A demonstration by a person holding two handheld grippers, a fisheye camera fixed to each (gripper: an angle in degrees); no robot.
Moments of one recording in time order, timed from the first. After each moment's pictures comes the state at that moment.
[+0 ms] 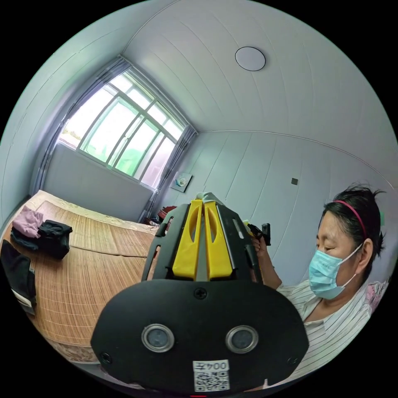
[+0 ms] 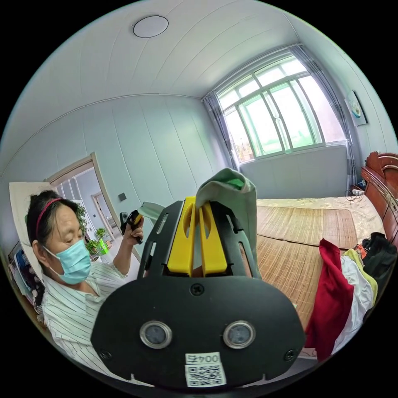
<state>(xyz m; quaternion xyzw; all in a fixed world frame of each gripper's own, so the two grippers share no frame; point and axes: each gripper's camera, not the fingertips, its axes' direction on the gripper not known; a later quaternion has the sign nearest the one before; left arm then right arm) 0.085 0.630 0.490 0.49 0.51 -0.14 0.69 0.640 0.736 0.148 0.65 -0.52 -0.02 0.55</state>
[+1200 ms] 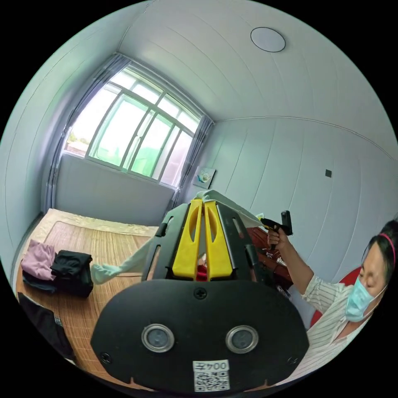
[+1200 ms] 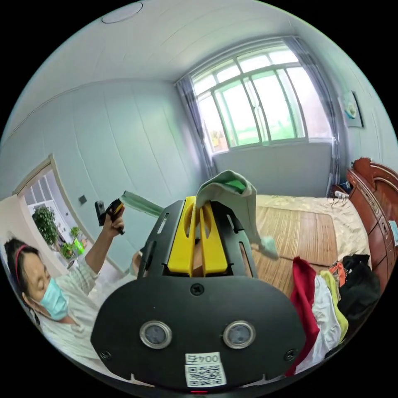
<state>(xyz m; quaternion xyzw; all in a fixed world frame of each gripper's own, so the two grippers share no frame) 0.068 0.384 0.579 0.46 0.45 -0.12 0.76 0.709 0.502 0.134 0.60 -0.47 0.01 0.65</state>
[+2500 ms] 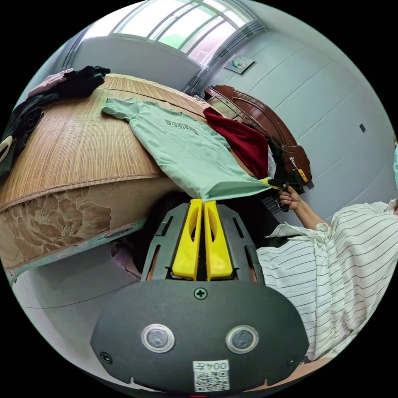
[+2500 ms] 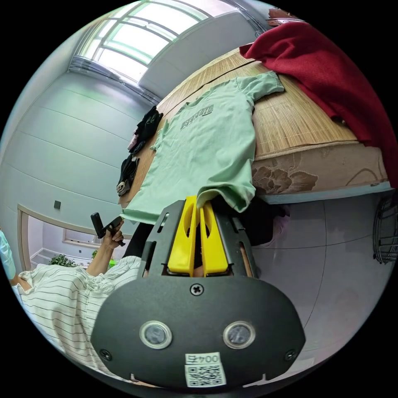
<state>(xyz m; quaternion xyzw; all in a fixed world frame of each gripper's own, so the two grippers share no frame) 0.483 0.649 0.860 0.10 0.50 -0.06 0.86 0.328 0.765 0.822 0.26 -0.61 0.13 0.74</state>
